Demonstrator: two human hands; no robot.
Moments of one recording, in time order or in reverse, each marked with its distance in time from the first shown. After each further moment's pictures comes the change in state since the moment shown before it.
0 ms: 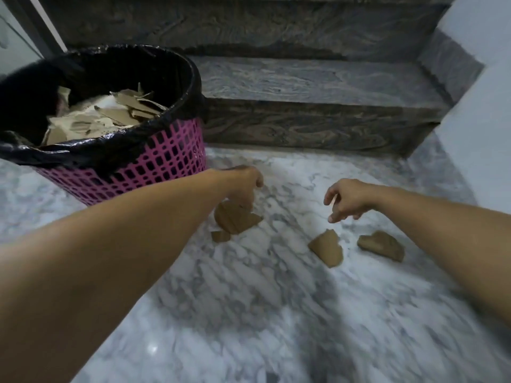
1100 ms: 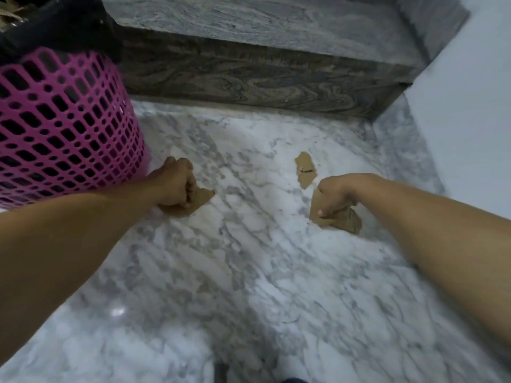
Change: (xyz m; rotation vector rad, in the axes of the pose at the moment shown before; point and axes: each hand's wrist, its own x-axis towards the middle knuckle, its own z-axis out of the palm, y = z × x) left_hand 0.060 -0.057 0.092 -0.061 0.129 -0.067; right_hand 0.022 0.057 0.017 -0.494 -0.216 0.168
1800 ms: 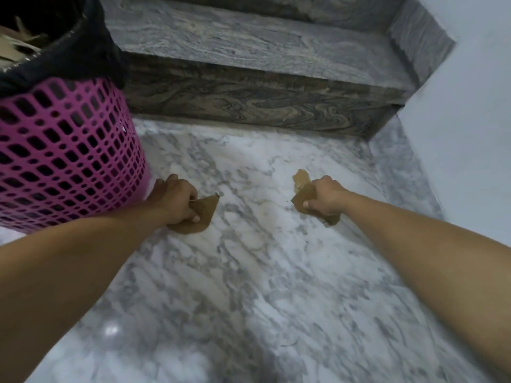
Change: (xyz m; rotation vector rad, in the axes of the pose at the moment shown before) left_hand -0.011 0.017 -0.006 0.086 0.060 -0.030; right_hand 0.034 0.006 0.001 0.352 0.344 0.075
